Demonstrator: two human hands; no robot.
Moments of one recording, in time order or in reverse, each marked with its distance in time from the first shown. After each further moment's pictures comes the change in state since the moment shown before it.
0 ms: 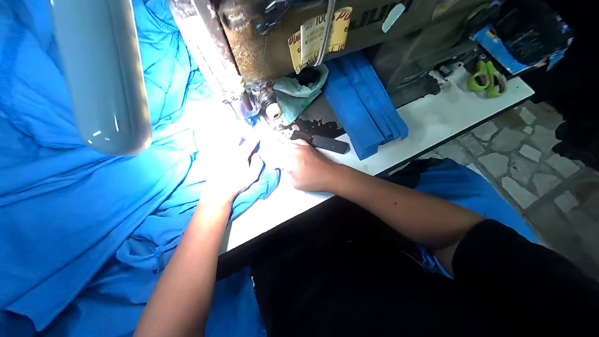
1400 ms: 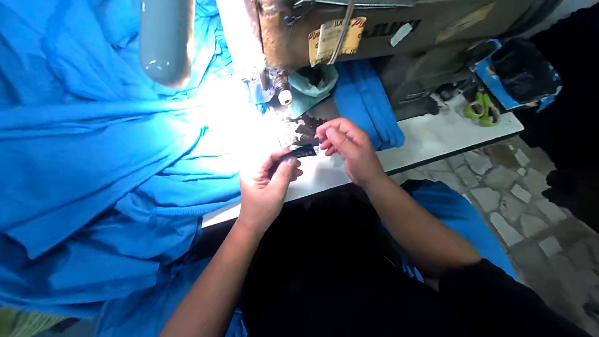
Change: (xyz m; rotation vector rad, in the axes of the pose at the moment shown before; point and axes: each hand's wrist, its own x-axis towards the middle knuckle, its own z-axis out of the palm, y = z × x) left_hand -0.032 0.134 -0.015 -1.011 0.481 -0.291; right_hand -0.041 -0.012 -0.056 0.703 0.286 0.448
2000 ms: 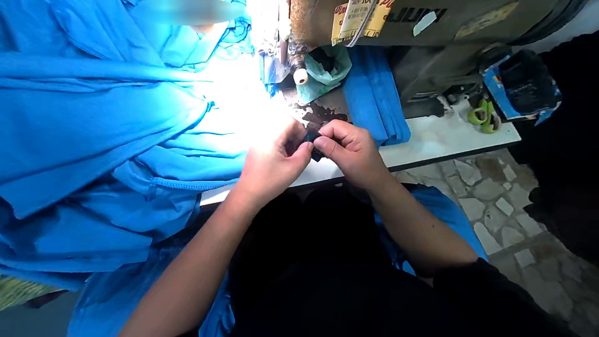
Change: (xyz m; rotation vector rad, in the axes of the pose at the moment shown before) left_hand 0.018 0.019 -0.007 0.334 -0.172 -0.070; right_hand -0.011 -0.024 0.013 -0.160 -0.152 -0.225
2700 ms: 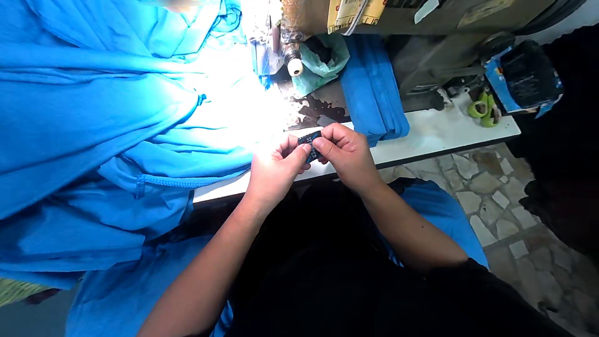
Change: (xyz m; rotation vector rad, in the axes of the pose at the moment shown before) left_hand -0.015 -0.008 0.029 -0.396 0.110 -0.299; right_hand -0.017 0.014 0.012 0.150 0.127 0.151
